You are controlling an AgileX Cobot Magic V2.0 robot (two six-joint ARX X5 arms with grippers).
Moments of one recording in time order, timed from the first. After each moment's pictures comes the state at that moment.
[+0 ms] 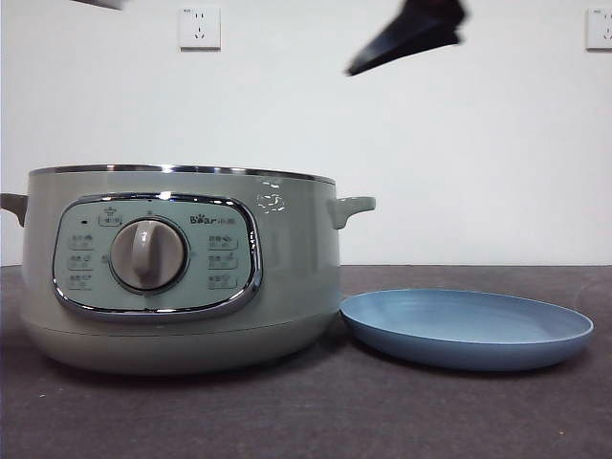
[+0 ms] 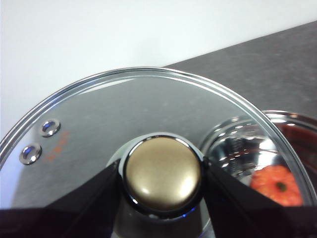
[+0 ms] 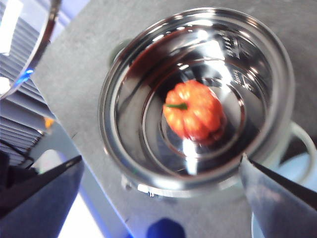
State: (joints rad) left arm -0.51 0.74 1.14 -0.77 -0.44 0.05; right arm 0.65 1.46 1.42 -0.73 -0.39 0.10
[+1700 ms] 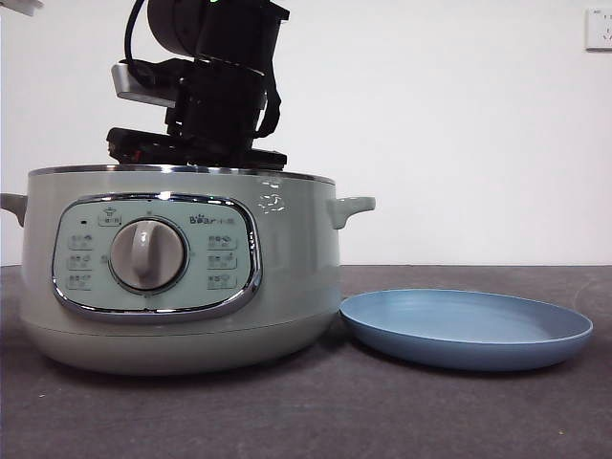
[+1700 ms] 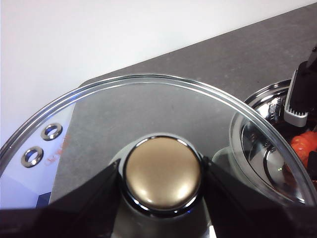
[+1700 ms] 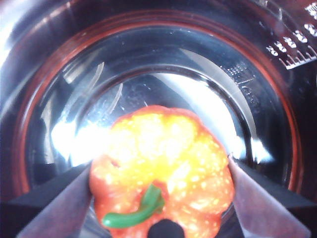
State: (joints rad) left arm -0.51 0.65 1.14 -0.92 -0.54 0.07; right arm 0.87 2.20 1.99 -0.95 0.03 -0.13
